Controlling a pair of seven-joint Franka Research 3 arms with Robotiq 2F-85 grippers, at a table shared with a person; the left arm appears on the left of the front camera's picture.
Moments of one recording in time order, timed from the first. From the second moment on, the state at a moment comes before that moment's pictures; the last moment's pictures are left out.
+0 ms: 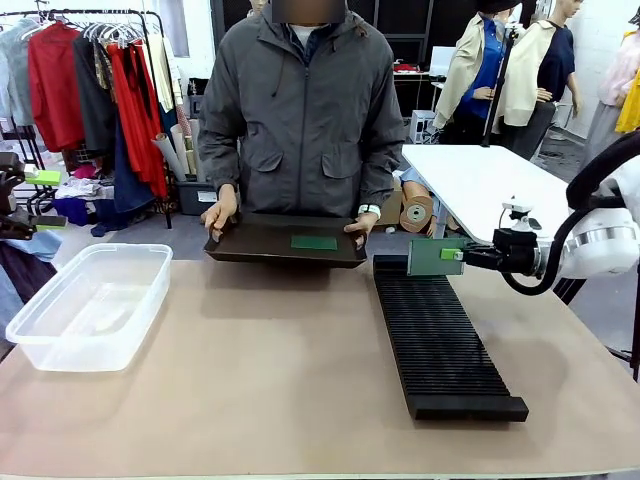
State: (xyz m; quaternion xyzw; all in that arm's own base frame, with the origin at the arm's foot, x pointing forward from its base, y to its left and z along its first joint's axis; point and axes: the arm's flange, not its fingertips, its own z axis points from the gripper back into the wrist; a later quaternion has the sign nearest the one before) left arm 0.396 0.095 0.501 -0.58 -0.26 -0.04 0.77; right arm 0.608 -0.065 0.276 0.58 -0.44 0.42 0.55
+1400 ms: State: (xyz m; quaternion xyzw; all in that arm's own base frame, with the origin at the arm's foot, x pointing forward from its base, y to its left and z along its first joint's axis) left arm 0.396 0.095 0.501 -0.58 -0.26 -0.04 0.77; right arm 0.611 -0.068 0.236 0.57 -0.44 0.41 0.56
